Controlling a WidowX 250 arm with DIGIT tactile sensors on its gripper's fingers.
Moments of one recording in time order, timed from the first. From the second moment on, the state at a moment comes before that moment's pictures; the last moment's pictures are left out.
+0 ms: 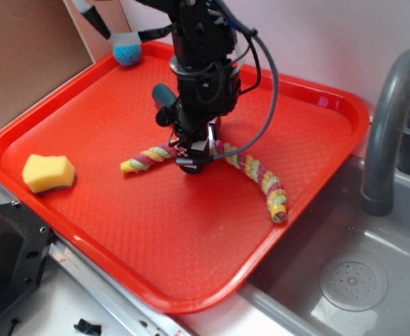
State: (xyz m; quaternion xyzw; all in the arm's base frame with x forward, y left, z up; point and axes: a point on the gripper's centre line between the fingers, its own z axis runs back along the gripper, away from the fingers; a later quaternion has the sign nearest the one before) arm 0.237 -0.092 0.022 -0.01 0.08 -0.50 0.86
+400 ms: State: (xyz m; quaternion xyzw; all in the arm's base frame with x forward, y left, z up) arm 0.213 -0.075 0.116 -0.03 0.04 -0.28 0.96
